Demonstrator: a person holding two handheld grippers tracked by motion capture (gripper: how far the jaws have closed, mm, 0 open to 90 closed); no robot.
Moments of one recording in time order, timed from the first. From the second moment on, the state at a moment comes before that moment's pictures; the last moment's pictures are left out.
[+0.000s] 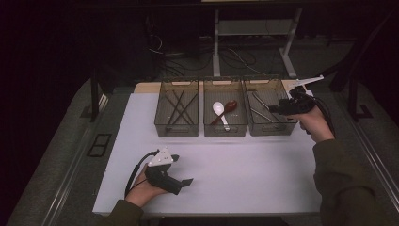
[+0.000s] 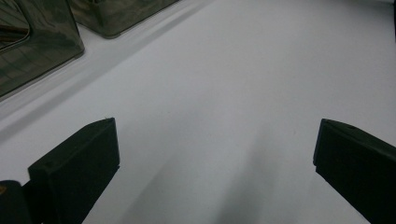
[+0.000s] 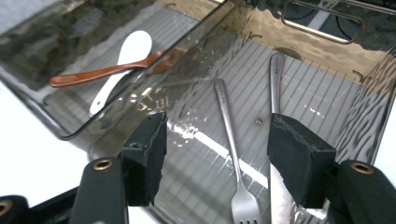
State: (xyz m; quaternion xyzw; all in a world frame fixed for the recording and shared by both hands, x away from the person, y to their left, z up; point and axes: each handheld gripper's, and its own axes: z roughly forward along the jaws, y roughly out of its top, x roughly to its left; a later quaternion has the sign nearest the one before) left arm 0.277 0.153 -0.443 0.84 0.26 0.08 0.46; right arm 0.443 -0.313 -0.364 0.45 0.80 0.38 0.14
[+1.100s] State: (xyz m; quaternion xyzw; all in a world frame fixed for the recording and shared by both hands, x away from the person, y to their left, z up) left arm 0.275 0.156 -0.441 0.84 0.27 0.08 0.47; right arm 0.344 -0.307 -0.382 0.40 0.76 0.48 0.18
